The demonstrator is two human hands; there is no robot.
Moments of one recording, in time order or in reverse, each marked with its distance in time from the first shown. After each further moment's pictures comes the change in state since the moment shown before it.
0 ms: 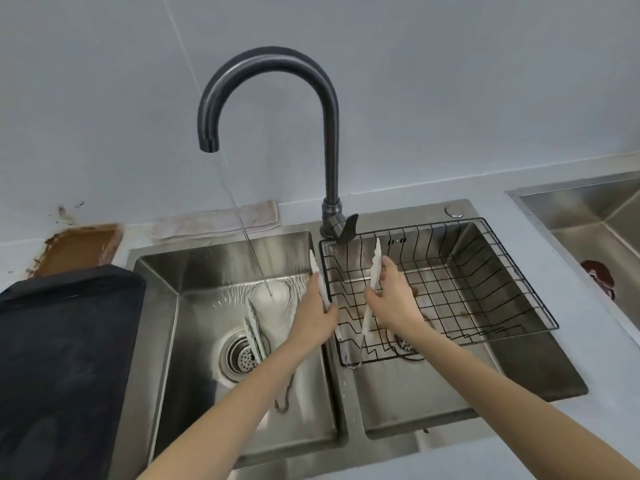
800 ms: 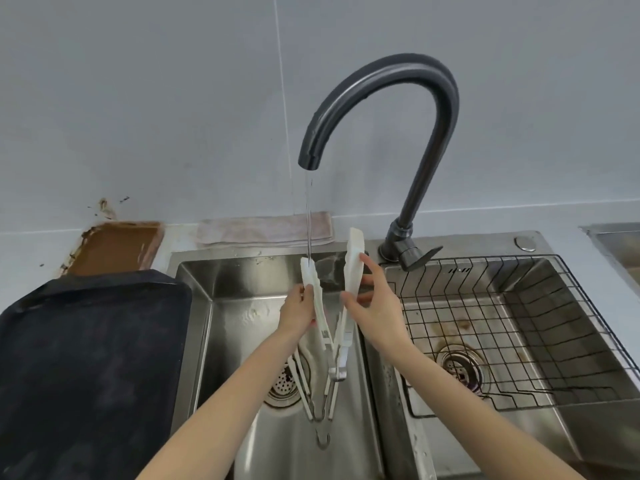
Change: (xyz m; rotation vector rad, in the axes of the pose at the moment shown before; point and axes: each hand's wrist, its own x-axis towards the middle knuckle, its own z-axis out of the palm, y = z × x) left_hand 0.078 -0.078 -0.095 -0.429 0.126 -0.301; right_hand 0.027 -0.095 0.093 0.198 -0.046 -0.120
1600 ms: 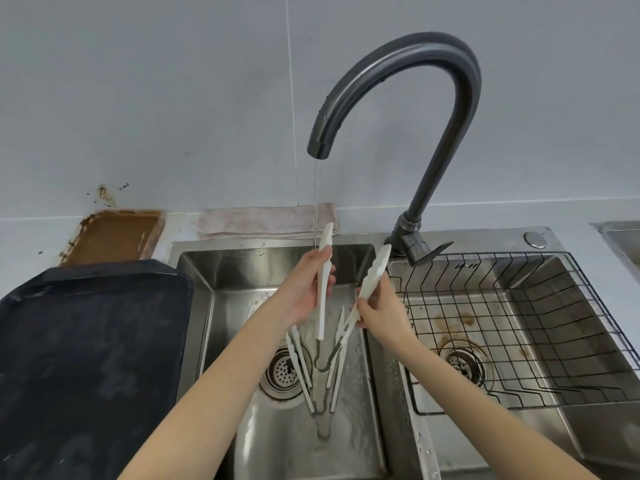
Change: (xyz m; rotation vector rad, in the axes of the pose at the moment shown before) left_hand 0.003 0.033 -0.014 -0.582 -0.347 -0.044; right_hand 0.014 0.030 0.009 0.030 -0.061 0.176
